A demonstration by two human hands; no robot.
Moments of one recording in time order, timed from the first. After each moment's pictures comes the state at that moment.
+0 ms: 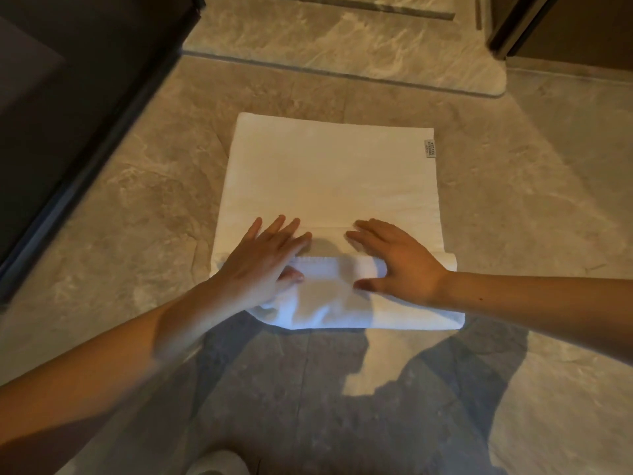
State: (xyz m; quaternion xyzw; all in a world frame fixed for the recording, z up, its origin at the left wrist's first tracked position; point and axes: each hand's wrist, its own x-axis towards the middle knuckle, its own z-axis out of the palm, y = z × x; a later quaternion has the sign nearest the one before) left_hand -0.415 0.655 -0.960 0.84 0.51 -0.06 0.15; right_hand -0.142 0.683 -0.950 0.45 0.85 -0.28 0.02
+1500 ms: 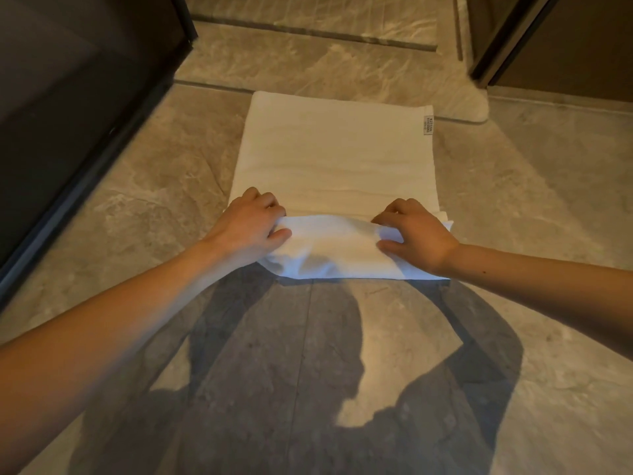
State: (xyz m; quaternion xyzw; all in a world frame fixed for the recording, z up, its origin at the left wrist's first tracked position) left_hand -0.424 0.747 -0.945 0.83 0.55 0.05 0.10; right_hand -0.115 0.760 -0.934 0.50 0.84 -0.22 -0.03
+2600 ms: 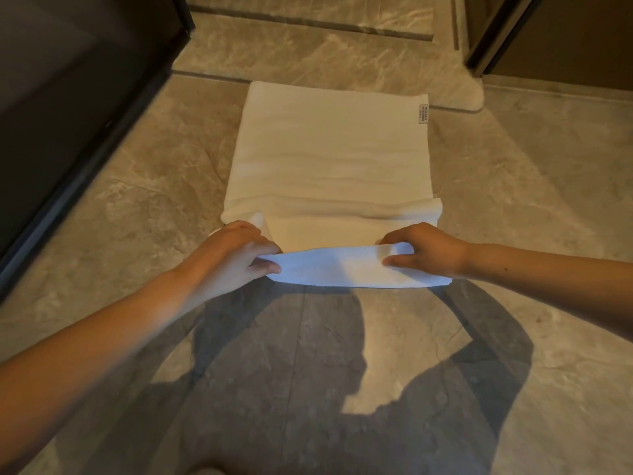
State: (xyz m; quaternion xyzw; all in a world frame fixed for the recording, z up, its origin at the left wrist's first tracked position) left_hand -0.434 0.679 -0.928 0.86 0.48 0.06 0.16; right_hand -0.088 0.733 -0.939 0.48 0.81 -0.34 0.05
